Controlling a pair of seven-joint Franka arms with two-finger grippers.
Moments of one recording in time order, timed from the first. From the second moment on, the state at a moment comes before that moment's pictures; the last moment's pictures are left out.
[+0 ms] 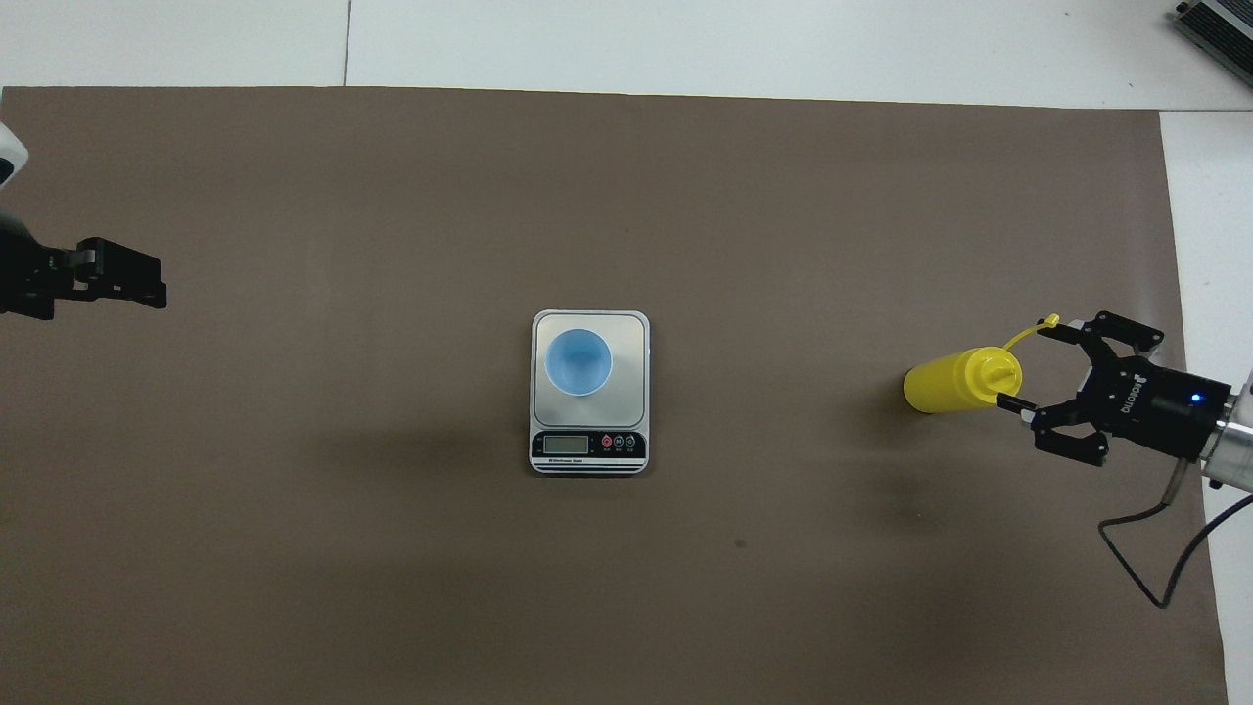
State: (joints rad) left arm 0.01 0.03 -0.06 -1.58 0.00 1.62 -0.10; right arm -0.28 -0.19 -0.04 -2.34 1.06 2.10 -1.80
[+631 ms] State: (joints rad) left arm 0.01 0.03 -0.06 -1.58 0.00 1.62 -0.10; right arm -0.28 -0.21 0.04 -2.21 0.61 2.10 -1.16
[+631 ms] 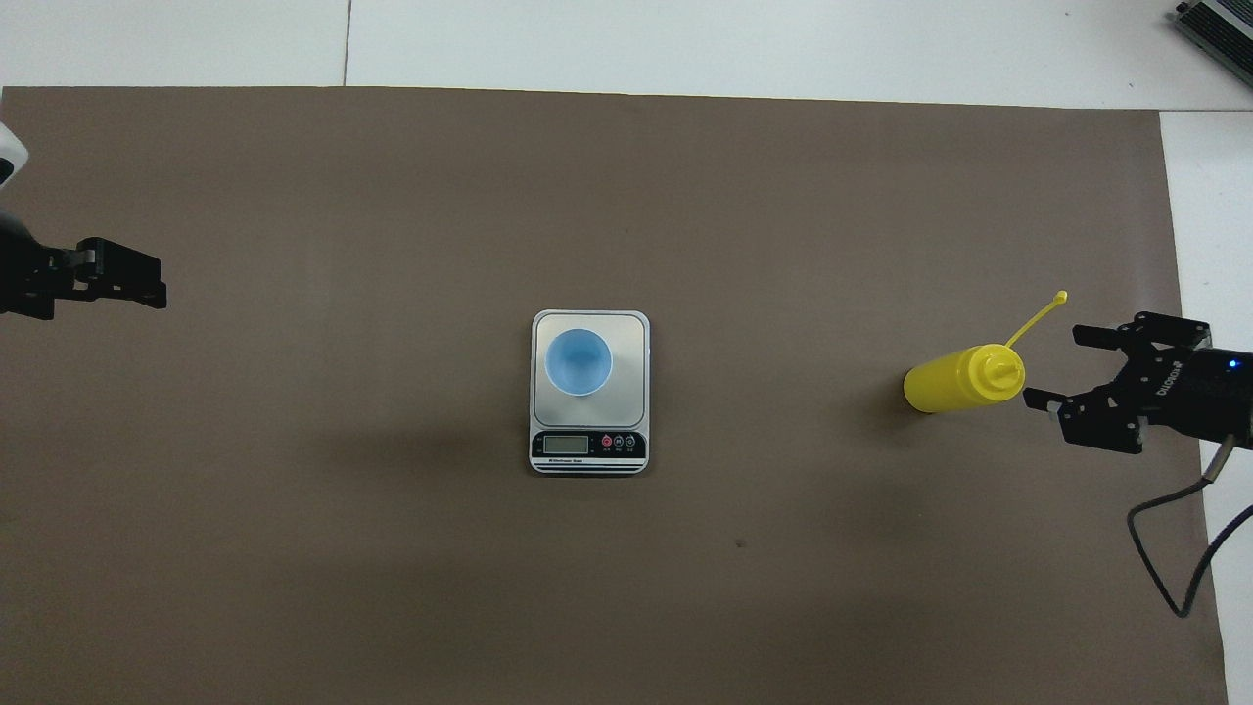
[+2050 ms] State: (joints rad) left arm 0.01 0.03 -0.06 -1.58 0.00 1.62 -0.10; right arm -0.03 -0.10 0.09 -1.77 0.00 1.87 0.13
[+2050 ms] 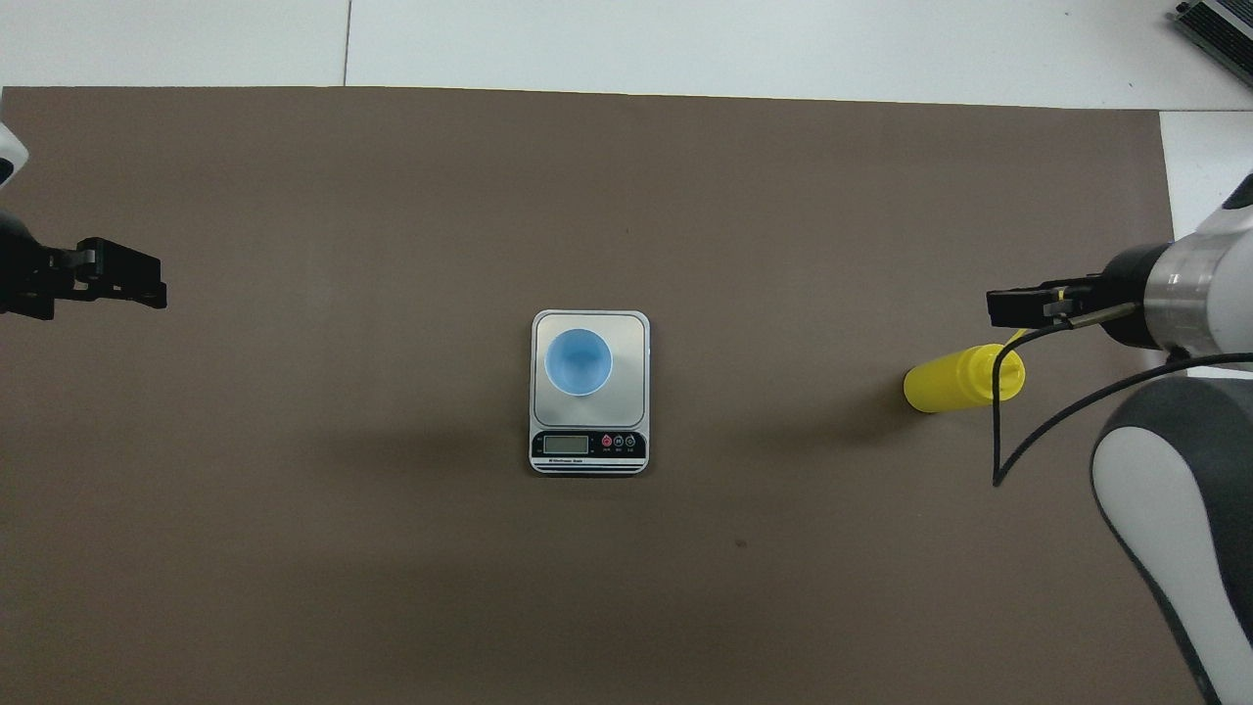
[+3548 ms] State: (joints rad) left arm 0.01 0.03 -0.06 -1.58 0.00 1.62 -0.10; right arm 0.01 -0.06 -0.02 -1.57 0.00 1.57 0.13
